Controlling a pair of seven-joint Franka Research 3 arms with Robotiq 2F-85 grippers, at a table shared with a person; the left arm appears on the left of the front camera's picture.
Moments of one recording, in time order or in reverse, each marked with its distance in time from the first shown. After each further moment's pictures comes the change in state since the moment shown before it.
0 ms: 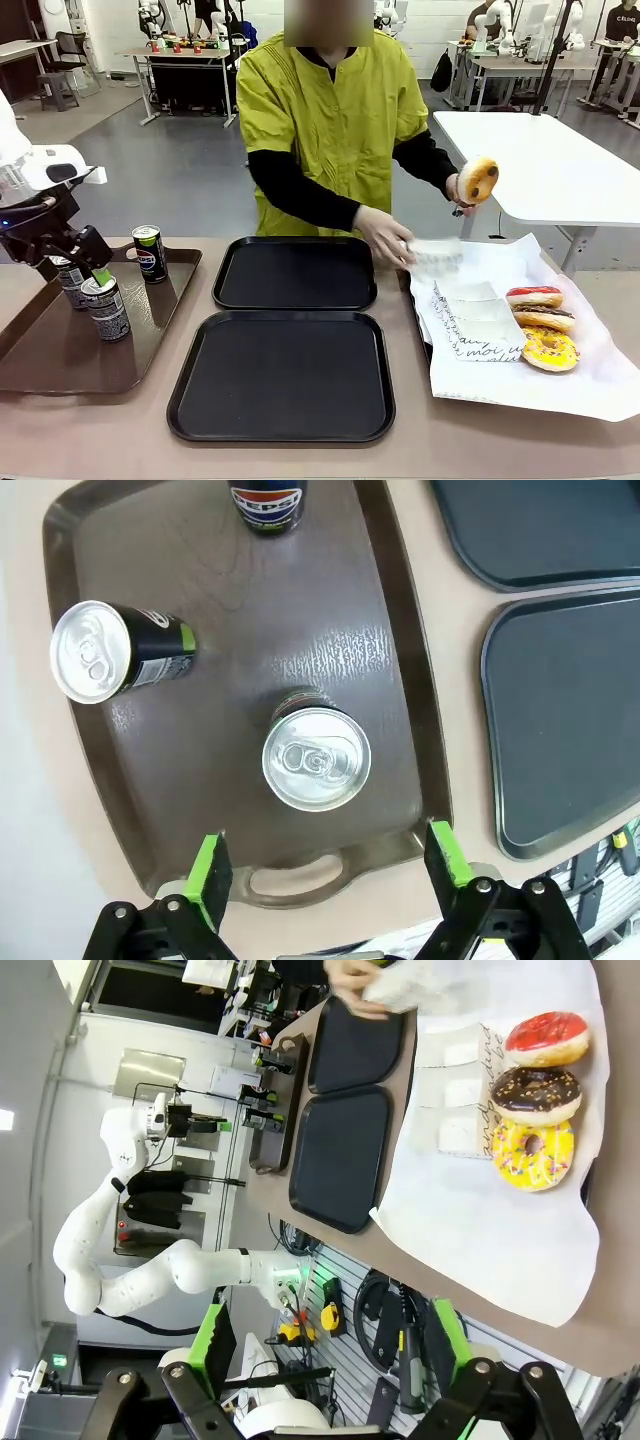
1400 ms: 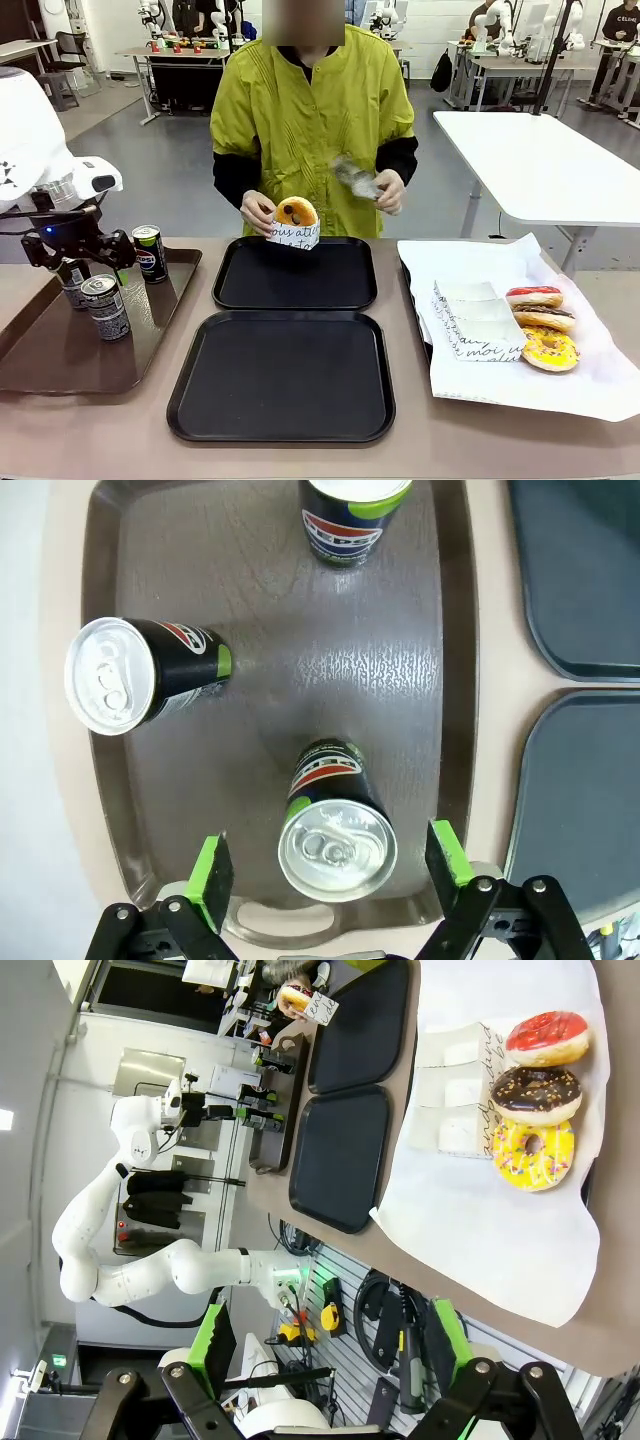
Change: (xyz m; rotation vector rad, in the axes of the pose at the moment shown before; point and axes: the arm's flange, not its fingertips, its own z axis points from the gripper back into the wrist) left arm 0.030 -0.011 -0.036 0.125 -0.006 0.197; right arm 0.000 0.000 0.000 0.000 0.000 0.000
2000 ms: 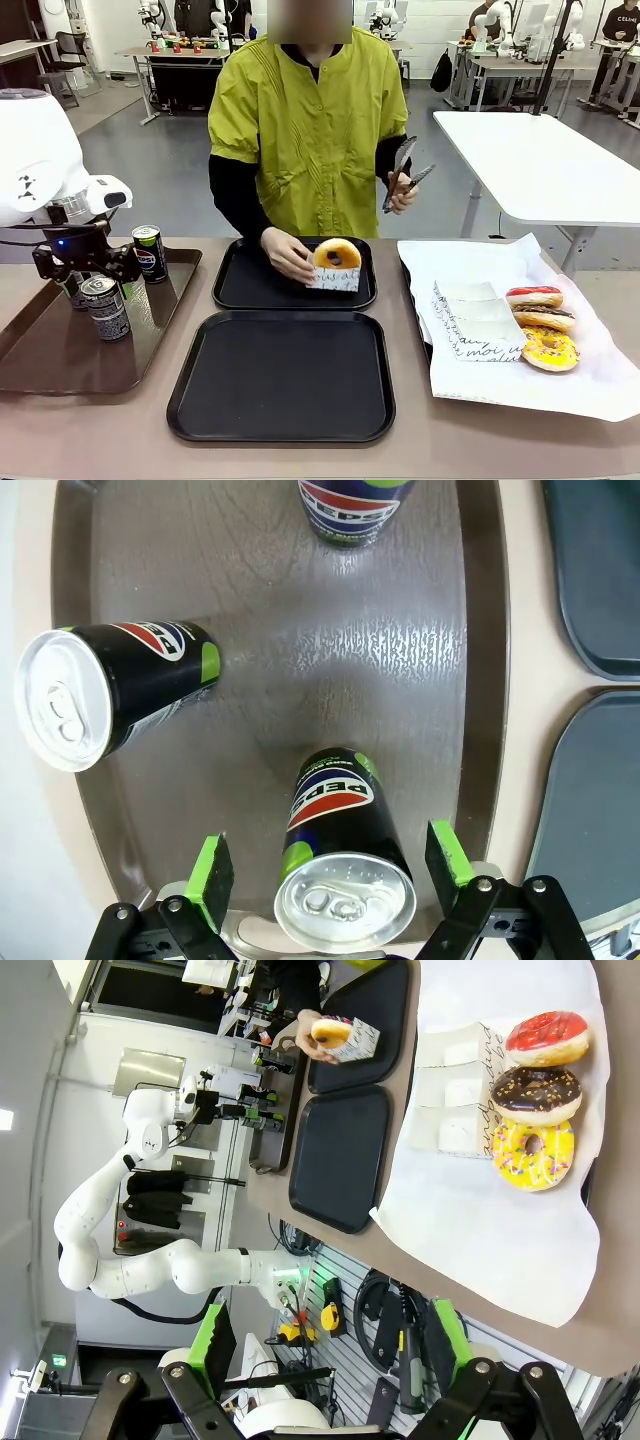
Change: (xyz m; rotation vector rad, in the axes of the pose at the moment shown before) left arm 0.008 -0.001 -0.032 0.017 0.066 -0.021; right arm 0.000 0.000 0.000 0.000 0.000 0.000
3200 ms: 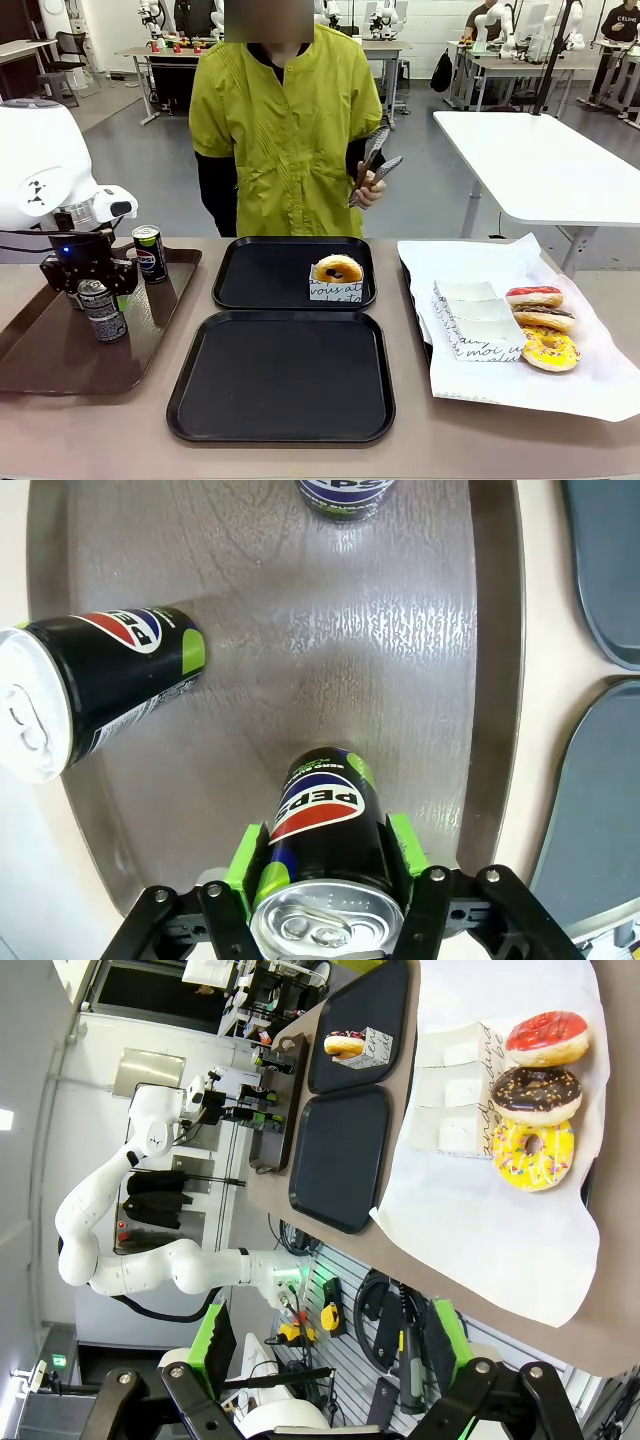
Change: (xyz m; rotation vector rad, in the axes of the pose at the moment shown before) left arm 0.001 -0.003 -0.013 0.006 0.050 -0.010; right arm 0.000 0.000 0.000 0.000 0.000 0.000
